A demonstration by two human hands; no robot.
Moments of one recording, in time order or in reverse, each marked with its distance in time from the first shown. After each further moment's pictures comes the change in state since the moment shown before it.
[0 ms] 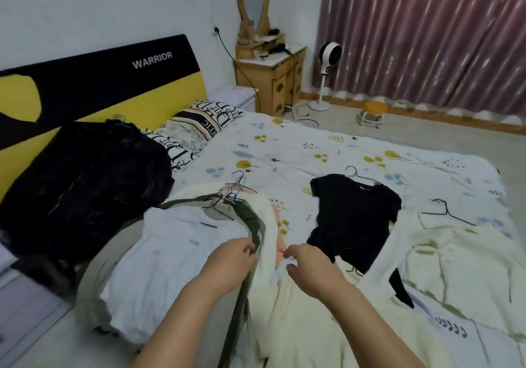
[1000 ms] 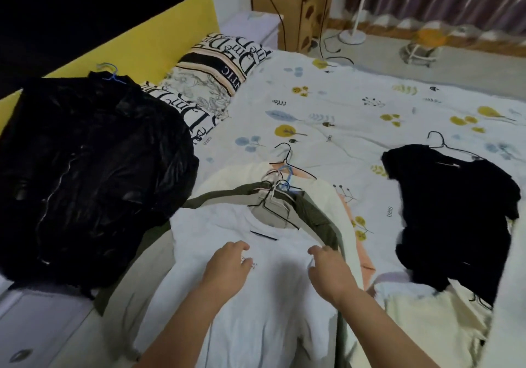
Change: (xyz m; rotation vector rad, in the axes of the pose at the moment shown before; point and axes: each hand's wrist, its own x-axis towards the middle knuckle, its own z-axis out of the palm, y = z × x) left_hand 0.221 -0.254 -0.061 0.087 -0.130 -0.183; right_hand 0.279 -0.088 0.149 -0.039 -0.184 0.251
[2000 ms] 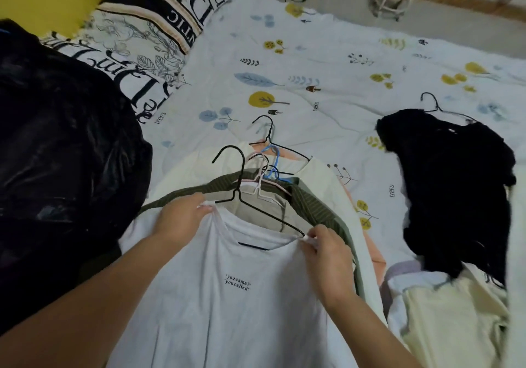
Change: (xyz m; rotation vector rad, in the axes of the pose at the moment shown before) left_hand 0.195 -0.075 -0.023 0.116 0.155 0.224; right_hand 0.091 -0.026 0.042 0.331 0.468 0.194
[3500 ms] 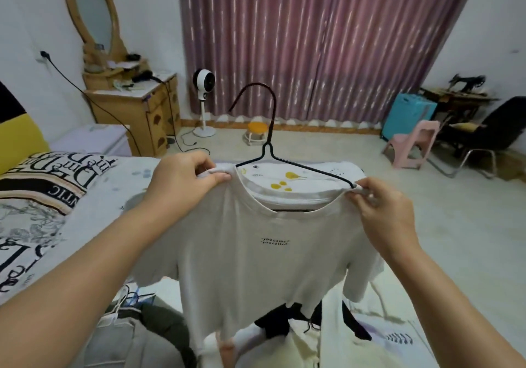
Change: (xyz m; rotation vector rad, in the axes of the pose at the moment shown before) left_hand -0.121 0.488 -0.200 -0.358 0.411 0.639; right_hand -0.060 0.133 -0.504 0.055 0.854 -0.211
